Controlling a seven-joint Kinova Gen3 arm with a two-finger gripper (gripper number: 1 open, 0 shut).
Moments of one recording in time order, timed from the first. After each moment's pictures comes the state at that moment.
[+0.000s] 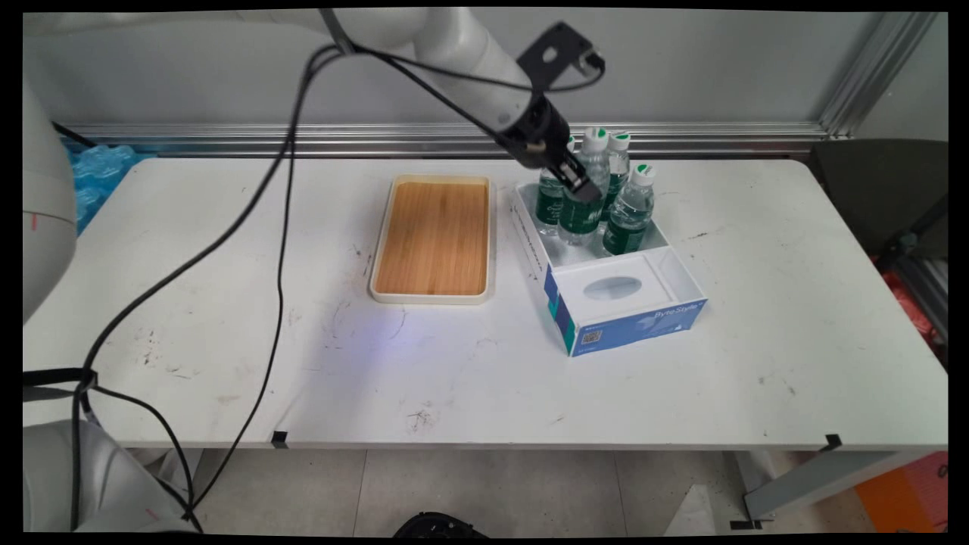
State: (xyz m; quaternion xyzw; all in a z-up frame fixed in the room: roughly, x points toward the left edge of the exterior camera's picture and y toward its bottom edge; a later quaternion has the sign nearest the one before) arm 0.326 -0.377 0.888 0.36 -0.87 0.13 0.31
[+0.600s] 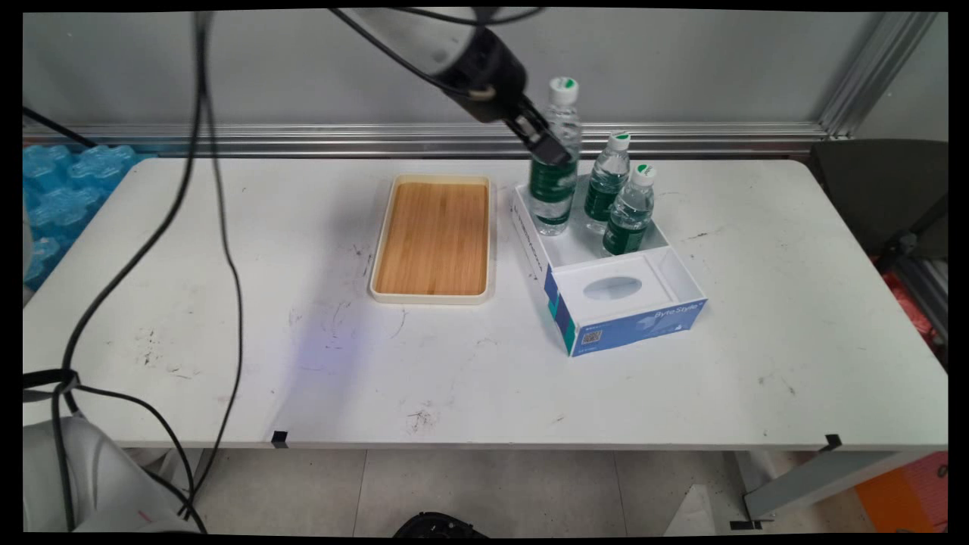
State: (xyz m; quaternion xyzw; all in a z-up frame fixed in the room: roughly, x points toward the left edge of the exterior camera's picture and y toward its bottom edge) arm 0.378 -0.337 0.958 0.34 -0.88 0.13 0.32
